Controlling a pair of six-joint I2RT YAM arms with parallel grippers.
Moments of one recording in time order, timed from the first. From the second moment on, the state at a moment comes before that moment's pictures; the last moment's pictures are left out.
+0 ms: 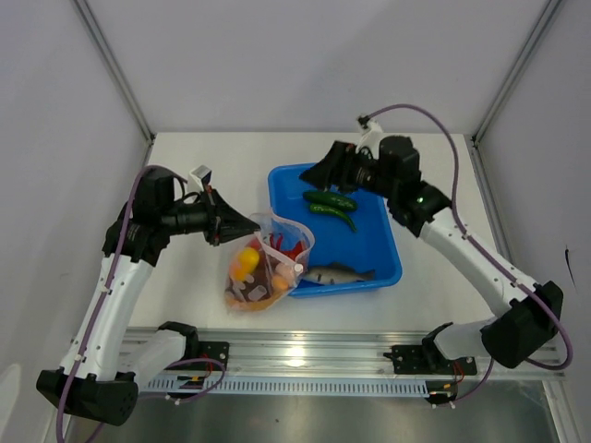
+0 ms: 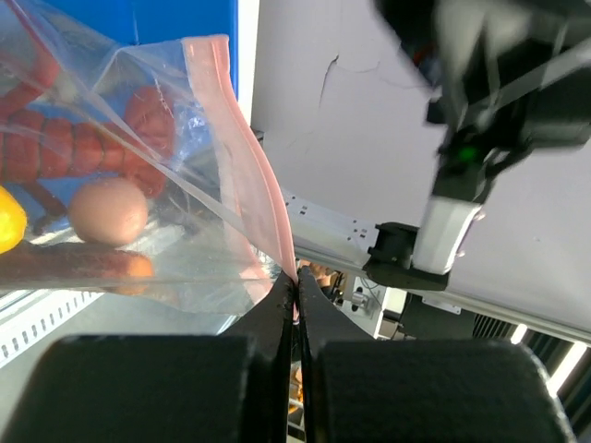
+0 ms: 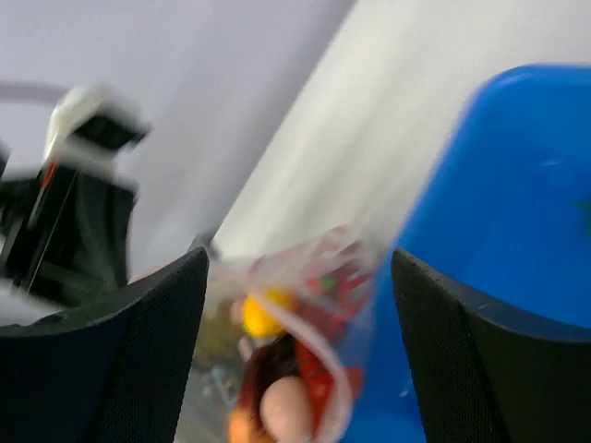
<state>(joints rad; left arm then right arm) -0.18 0.97 1.13 -0.76 0.91 -1.09 0.62 1.34 1.26 -0.09 -0.38 0.65</state>
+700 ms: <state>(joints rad) -0.18 0.97 1.14 -0.87 0.81 -0.96 0.41 1.92 1.48 -0.63 -0.08 0.35</state>
